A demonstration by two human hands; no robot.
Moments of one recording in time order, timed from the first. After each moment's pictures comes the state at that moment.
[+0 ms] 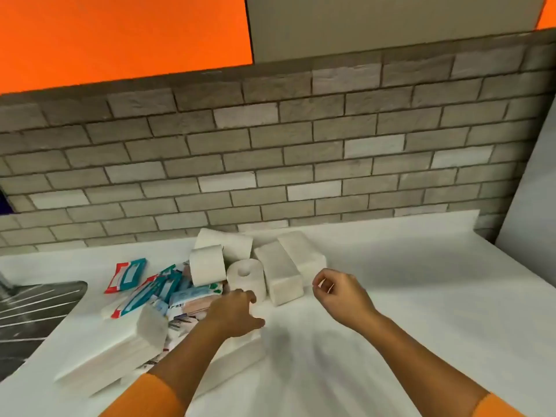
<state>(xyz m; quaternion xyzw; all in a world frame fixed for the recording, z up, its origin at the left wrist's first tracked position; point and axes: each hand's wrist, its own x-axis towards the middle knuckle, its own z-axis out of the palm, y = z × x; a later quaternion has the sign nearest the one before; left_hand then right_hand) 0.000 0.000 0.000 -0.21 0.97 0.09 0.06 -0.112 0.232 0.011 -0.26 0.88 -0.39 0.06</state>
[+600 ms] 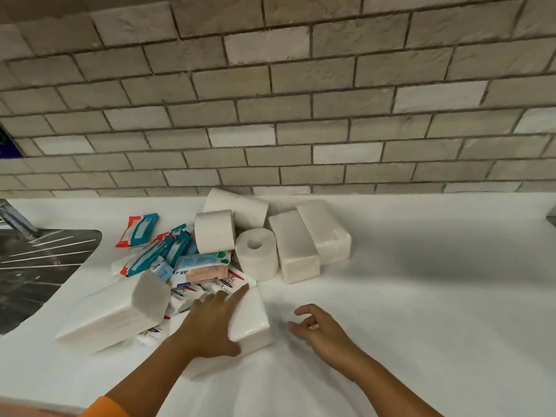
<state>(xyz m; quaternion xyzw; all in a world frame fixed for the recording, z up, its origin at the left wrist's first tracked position) 0.027 -0.045 -0.065 -0.20 0.97 0.05 0.14 -0.108 0.190 -0.082 -0.20 0.76 -0.46 0.41</state>
